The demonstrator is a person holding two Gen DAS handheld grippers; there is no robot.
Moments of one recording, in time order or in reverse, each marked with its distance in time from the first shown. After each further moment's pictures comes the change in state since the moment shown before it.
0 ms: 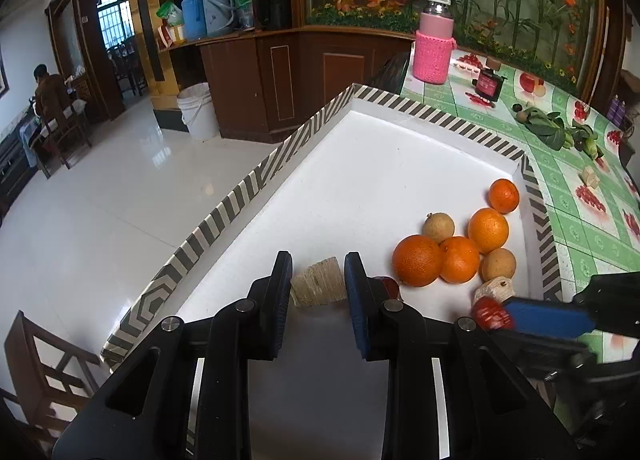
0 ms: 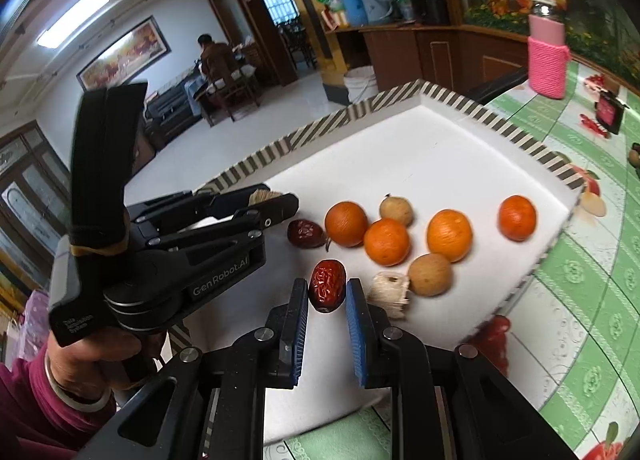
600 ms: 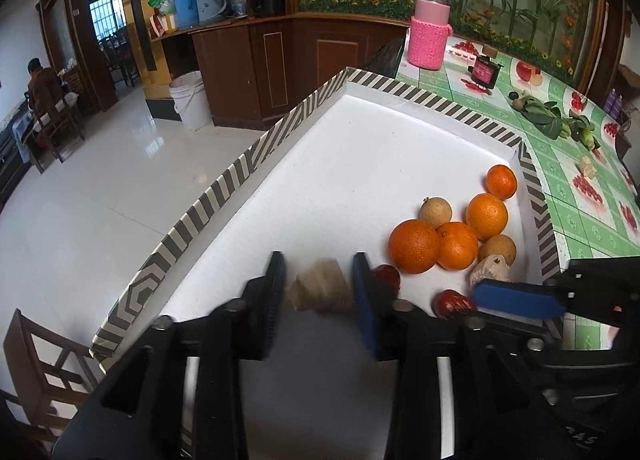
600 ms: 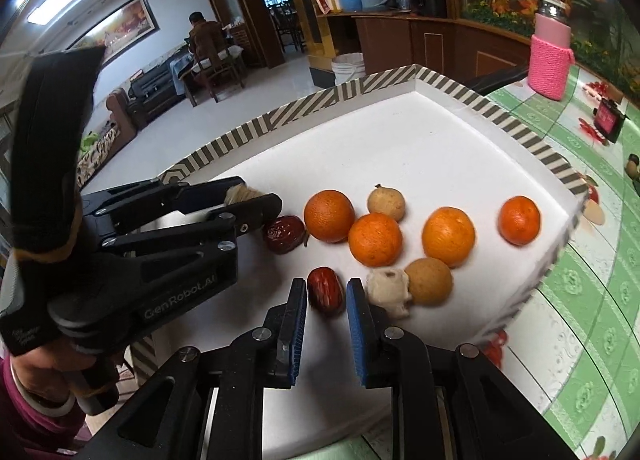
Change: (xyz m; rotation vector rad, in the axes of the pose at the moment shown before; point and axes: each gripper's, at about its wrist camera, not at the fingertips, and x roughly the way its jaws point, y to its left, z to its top) left arm 0.005 0.000 -0.001 0.004 0.051 -0.024; right arm 0.018 -0.001 0.006 -0.031 0.051 -0.080
